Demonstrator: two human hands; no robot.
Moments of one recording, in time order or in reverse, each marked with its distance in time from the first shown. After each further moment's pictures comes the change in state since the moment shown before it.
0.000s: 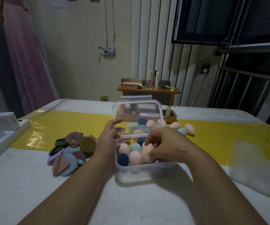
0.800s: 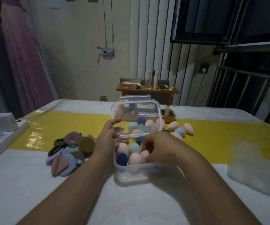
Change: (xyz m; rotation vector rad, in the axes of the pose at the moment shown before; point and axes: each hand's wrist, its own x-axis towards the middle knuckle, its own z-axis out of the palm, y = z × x) left_hand -0.002 0.000 -0.001 0.034 -0.002 -0.006; right_hand 0.002 -0.004 0.010 -0.277 -0.049 -0.055
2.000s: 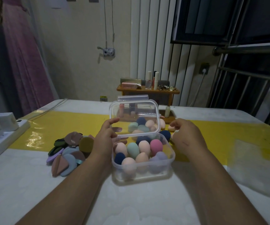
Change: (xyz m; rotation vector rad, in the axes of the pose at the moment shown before) left_hand 0.003 0.002 -0.005 -0.031 0.013 0.004; right_hand 0.024 0.057 -0.006 0.149 0.584 0.376
